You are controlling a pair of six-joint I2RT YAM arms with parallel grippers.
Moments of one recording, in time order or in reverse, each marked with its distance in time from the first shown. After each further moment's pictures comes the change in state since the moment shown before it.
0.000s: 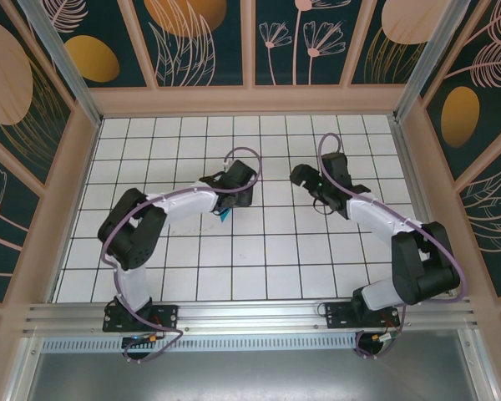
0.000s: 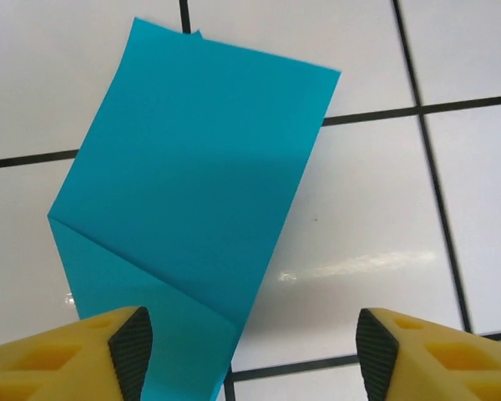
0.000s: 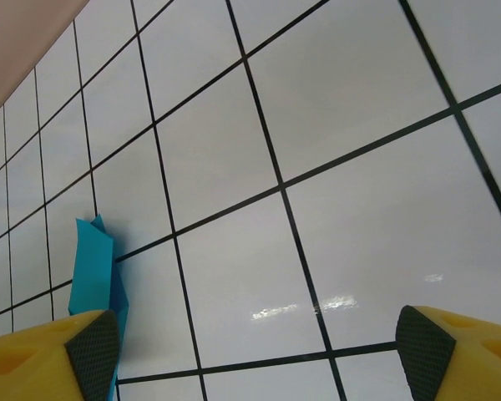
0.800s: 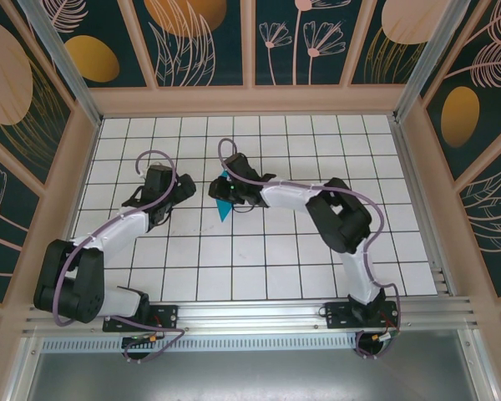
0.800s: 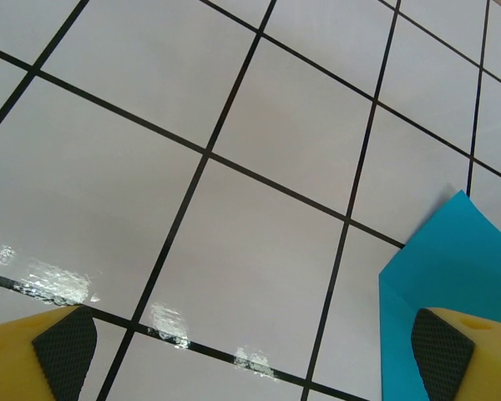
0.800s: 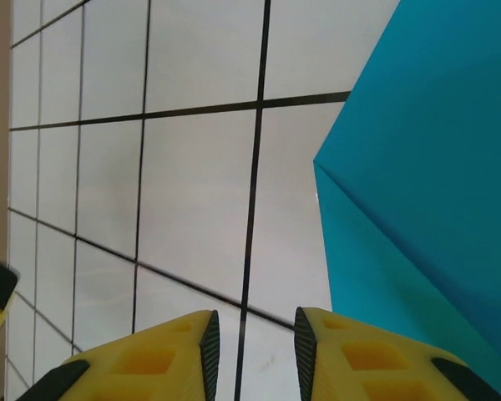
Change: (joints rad) left arm 0.424 -0.487 -0.483 0.202 0.105 -0.170; right arm 0.456 0.674 0.623 0.028 -0.119 0.094
